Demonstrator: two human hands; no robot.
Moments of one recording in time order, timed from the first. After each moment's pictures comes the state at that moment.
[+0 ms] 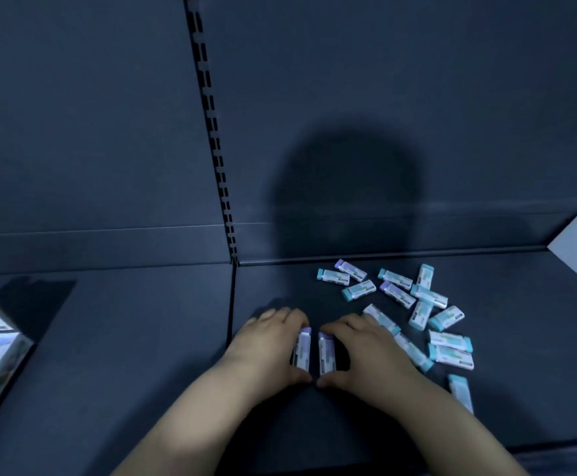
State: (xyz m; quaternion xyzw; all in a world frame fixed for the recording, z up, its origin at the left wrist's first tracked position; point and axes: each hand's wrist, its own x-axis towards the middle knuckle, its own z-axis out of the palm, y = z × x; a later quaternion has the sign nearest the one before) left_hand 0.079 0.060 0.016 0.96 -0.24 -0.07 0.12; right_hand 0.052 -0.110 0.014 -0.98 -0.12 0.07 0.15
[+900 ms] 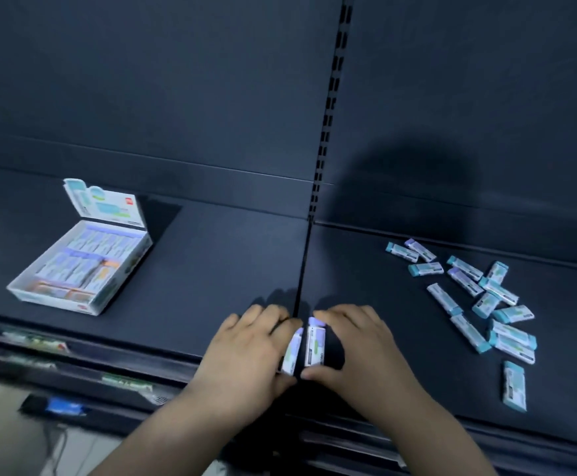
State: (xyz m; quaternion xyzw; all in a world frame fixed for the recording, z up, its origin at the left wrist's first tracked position) left_hand -0.049 0.151 0.014 0.98 -0.18 0.10 0.07; right_hand -0.022 -0.024 0.027 -0.94 -0.24 0.01 0.23
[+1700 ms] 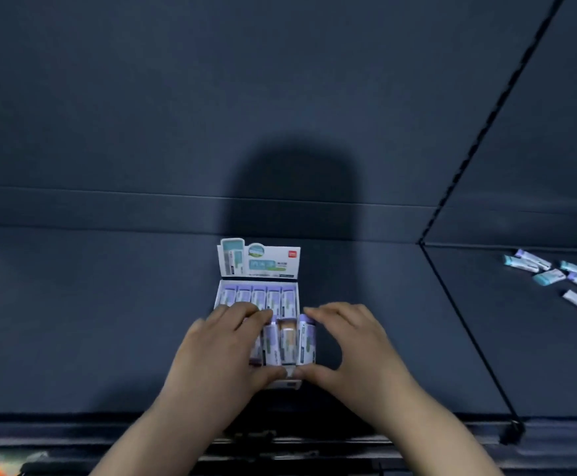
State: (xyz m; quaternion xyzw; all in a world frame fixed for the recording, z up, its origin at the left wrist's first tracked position) left_hand -0.011 0.460 0.029 0.98 -0.15 0.10 0.11; right_hand -0.009 0.271 0.041 -0.95 -0.19 -0.03 0.26
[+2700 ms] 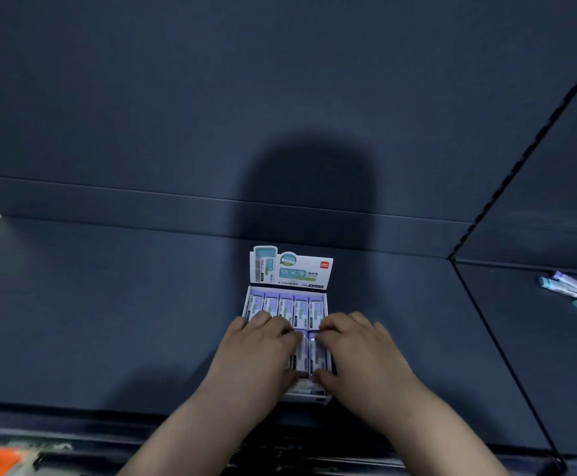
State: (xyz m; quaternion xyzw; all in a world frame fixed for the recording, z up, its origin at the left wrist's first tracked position) left_hand 0.007 0.464 0.022 0.98 -0.20 -0.01 0.06; right_hand 0.014 0.305 0.045 -0.97 -0.23 0.04 0.05
